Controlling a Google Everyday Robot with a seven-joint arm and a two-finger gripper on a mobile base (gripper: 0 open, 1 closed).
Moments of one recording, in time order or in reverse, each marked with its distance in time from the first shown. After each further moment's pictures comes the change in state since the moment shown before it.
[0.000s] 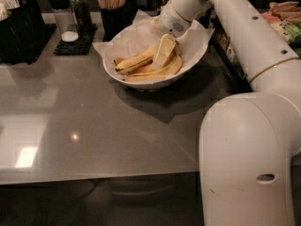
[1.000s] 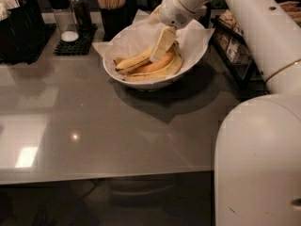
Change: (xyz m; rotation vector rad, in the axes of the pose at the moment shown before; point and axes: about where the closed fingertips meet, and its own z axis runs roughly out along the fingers) arm -0.022 0.007 -0.030 0.067 -0.013 -0.048
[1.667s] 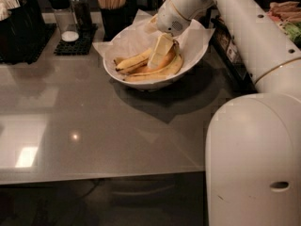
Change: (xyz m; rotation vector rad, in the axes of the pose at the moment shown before) arm 0.005 0.006 0.024 -0.076 -0.037 0.029
